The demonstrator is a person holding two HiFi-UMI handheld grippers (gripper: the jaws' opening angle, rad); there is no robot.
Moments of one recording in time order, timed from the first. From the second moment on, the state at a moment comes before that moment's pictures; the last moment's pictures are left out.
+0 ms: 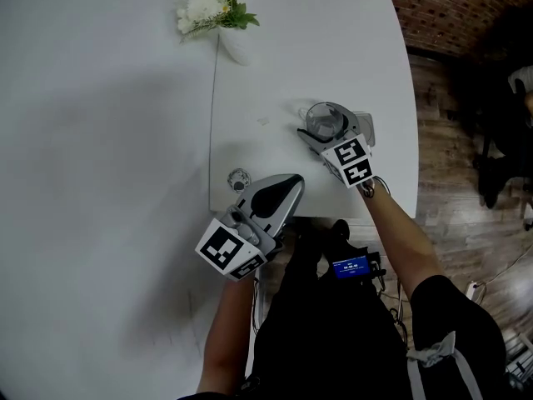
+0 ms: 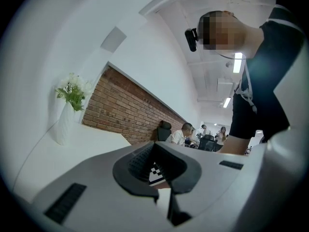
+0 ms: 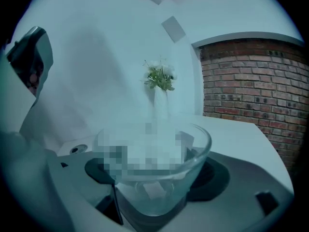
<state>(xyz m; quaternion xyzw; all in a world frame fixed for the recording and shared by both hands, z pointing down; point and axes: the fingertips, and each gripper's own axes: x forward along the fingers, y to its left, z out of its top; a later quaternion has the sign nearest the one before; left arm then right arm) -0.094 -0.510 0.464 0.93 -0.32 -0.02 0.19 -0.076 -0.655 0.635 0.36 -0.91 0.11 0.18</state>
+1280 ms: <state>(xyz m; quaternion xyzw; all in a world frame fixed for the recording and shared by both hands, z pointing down) -0.071 -0.494 0.455 0.93 -0.31 -0.03 0.17 0.014 -0.583 0.618 0.38 -0.89 0.19 0.18</state>
